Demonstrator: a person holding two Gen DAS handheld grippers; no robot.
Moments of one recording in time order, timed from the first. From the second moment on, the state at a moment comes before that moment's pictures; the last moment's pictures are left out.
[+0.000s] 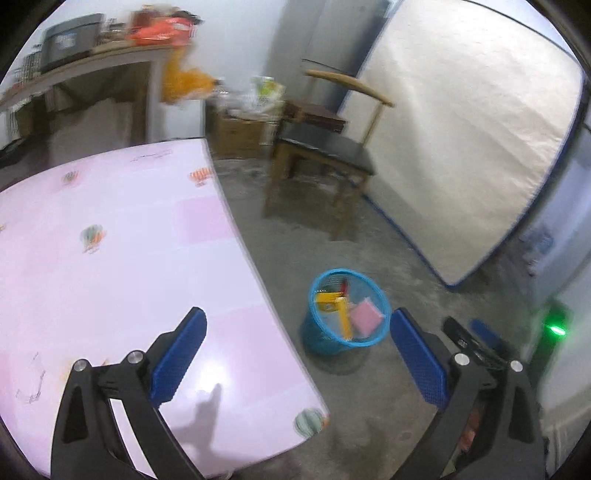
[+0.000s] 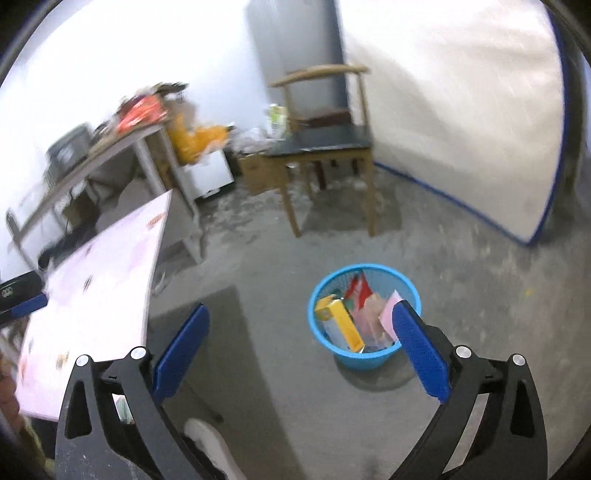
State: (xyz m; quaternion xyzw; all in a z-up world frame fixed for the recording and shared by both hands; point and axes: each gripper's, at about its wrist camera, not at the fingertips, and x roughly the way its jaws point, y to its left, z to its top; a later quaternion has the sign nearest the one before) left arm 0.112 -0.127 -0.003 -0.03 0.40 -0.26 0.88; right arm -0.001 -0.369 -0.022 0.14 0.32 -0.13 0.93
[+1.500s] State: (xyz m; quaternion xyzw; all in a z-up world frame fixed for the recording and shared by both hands) left arm 0.036 -0.060 -0.030 0.05 0.41 -0.05 0.91; right arm -0.058 -0.264 -0.012 0.02 0.37 -0.22 0.90
